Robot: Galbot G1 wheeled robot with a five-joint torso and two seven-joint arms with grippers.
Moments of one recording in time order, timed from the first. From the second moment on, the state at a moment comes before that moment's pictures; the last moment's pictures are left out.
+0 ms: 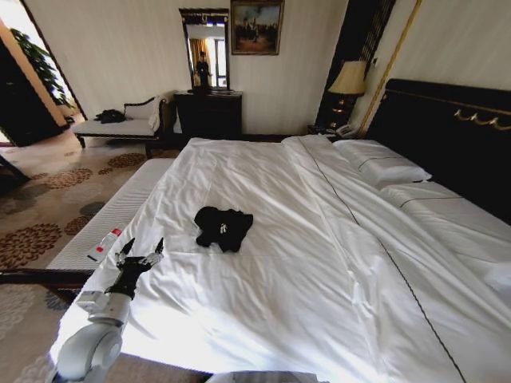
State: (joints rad) left arm 1.71 -1.12 -0.81 -2.21 -0.56 0.00 -0.05; right arm -1.74 1.34 1.54 1.49 0.38 0.03 0.16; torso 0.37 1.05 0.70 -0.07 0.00
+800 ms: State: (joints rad) left arm 1.72 -1.12 -0.81 -2.22 -0.55 0.00 -0.05; right arm -1.80 1.40 1.48 1.65 0.41 0.08 0.10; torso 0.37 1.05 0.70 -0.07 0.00
